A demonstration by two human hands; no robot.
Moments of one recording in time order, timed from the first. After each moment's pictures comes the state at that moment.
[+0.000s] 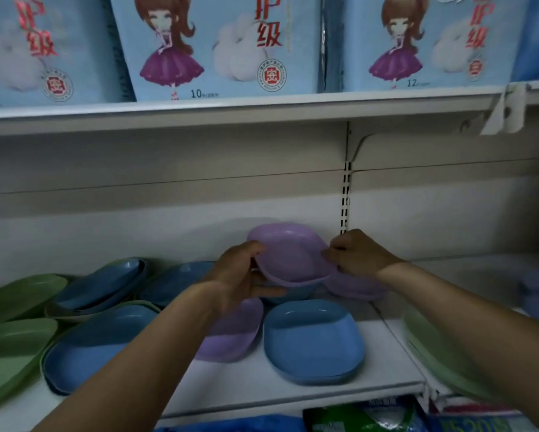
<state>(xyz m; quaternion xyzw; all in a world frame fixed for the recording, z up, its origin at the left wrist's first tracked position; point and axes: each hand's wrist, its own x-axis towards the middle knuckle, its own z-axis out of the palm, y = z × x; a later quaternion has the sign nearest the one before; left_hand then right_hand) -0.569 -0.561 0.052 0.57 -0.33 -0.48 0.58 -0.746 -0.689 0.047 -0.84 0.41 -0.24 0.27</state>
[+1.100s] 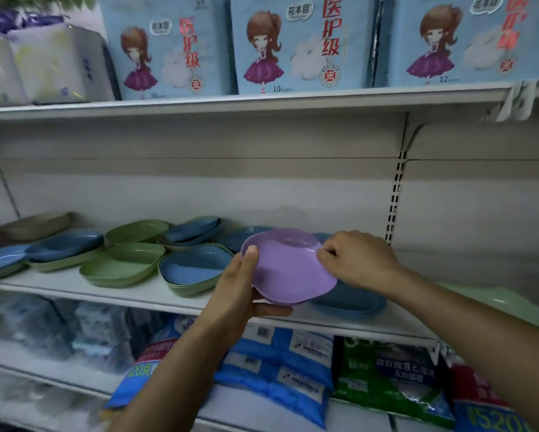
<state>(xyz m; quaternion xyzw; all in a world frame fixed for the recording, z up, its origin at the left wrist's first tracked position) -0.618 -0.404 0.015 0.55 -0.30 -0.33 0.71 -0.734 -0.569 0.048 -0.94 0.30 -0.18 0.00</state>
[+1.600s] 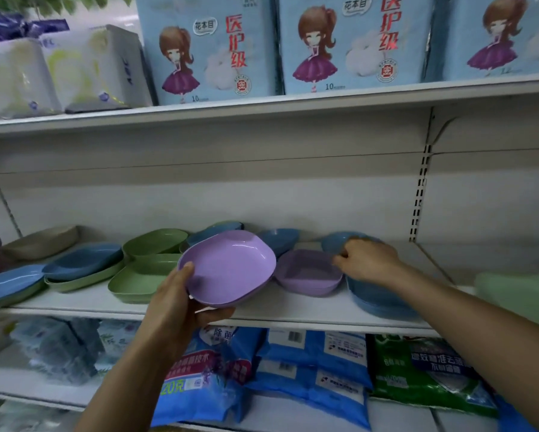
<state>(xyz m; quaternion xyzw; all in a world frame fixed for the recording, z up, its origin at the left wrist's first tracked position) -0.496 -0.322 0.013 0.56 -0.17 -0.29 0.76 -0.669 -0.566 0.023 -0.90 0.41 -0.11 0.03</state>
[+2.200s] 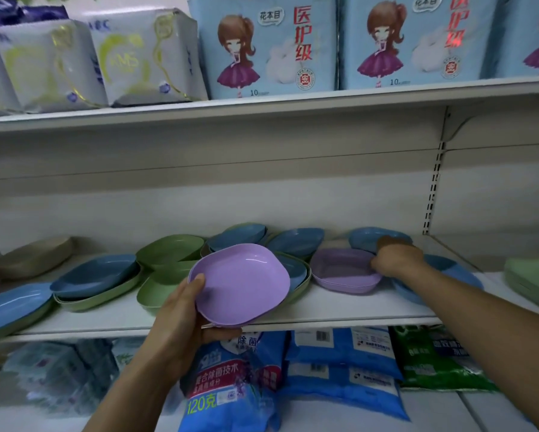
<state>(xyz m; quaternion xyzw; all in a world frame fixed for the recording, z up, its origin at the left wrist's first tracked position) -0.417 -0.279 0.006 0.57 -0.22 -0.34 0.71 -0.625 -0.555 0.013 -0.78 0.62 -0.05 0.06</state>
